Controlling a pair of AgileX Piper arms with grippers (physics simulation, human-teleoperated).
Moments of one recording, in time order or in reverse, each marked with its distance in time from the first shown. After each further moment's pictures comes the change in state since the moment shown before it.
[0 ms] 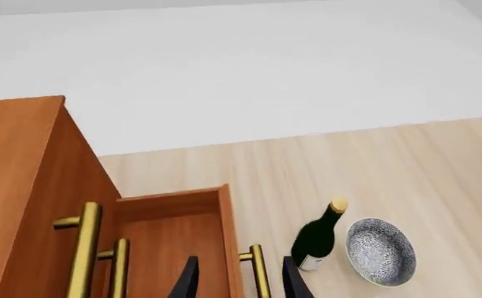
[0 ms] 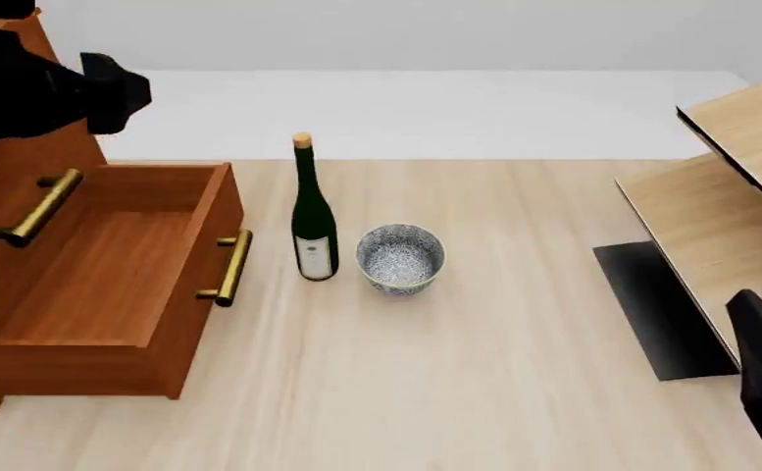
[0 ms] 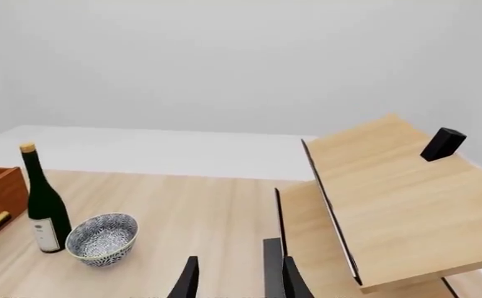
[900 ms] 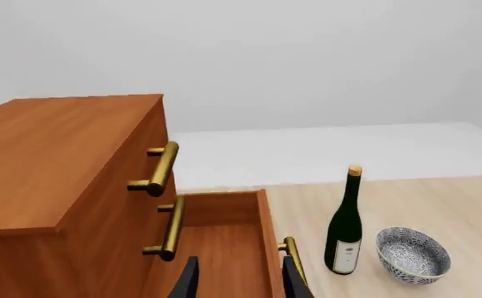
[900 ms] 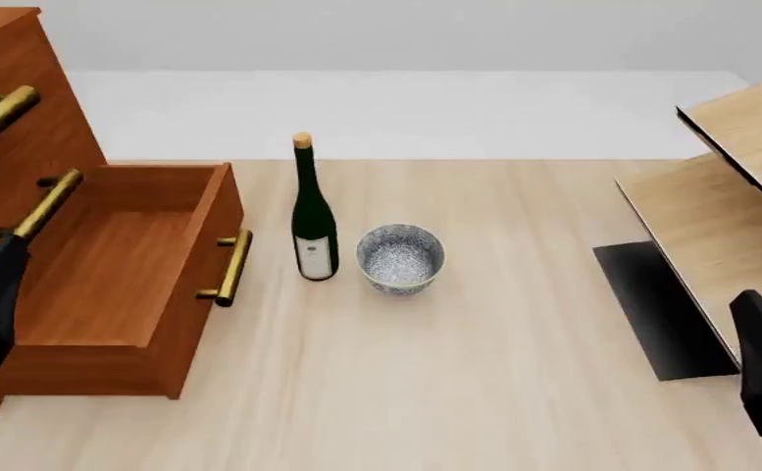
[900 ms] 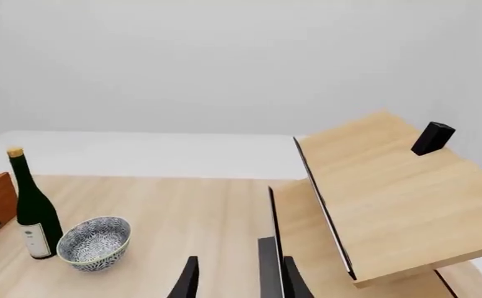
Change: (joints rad) left arm 0.121 -0.852 0.787 -0.398 0.055; right arm -0.030 0.003 0.019 -0.027 0.013
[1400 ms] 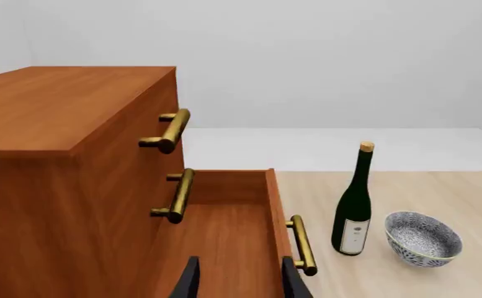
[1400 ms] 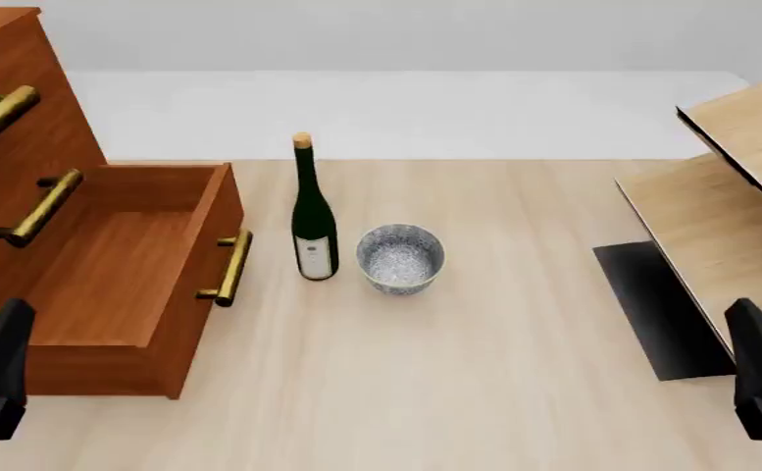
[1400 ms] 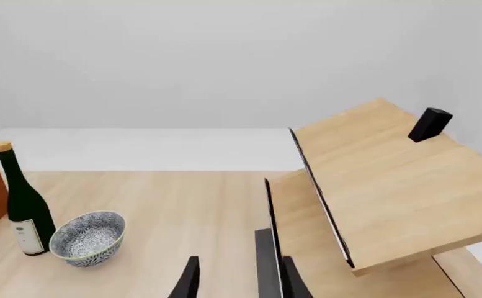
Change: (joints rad) left arm 0.042 -0.232 0.168 0.056 -0.028; right arm -0.020 -0.002 0.035 -0.014 0.010
